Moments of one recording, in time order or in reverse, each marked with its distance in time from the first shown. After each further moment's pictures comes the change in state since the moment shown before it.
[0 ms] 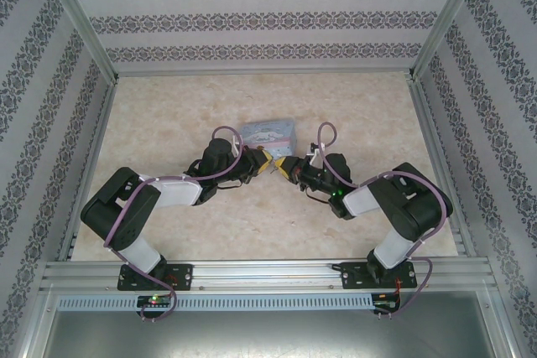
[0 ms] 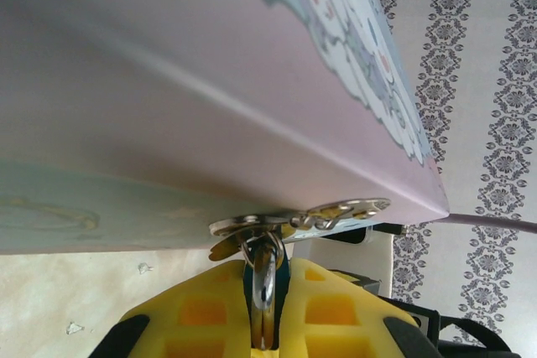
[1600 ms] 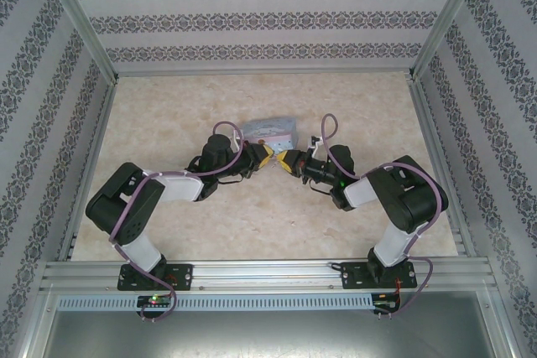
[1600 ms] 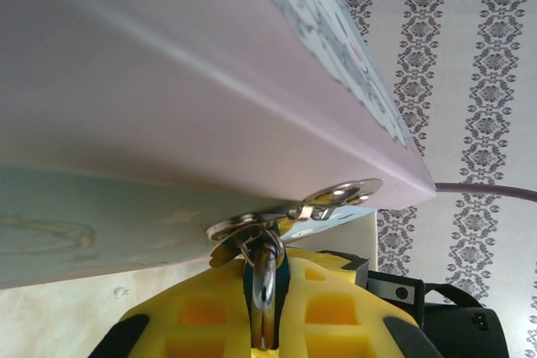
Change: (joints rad) left arm 0.026 0.041 0.035 0.043 0.042 0.018; right arm -0.078 0.056 0.060 0.023 -0.158 0.013
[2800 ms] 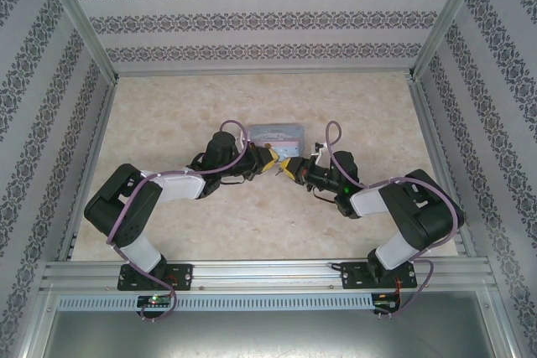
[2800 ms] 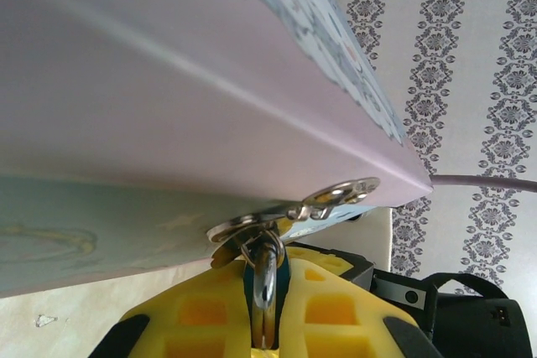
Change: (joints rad) left arm -0.020 -0.011 0.047 -0.113 0.070 0.048; right arm 0.023 -0.143 -0.078 -0.129 0.048 -0.066
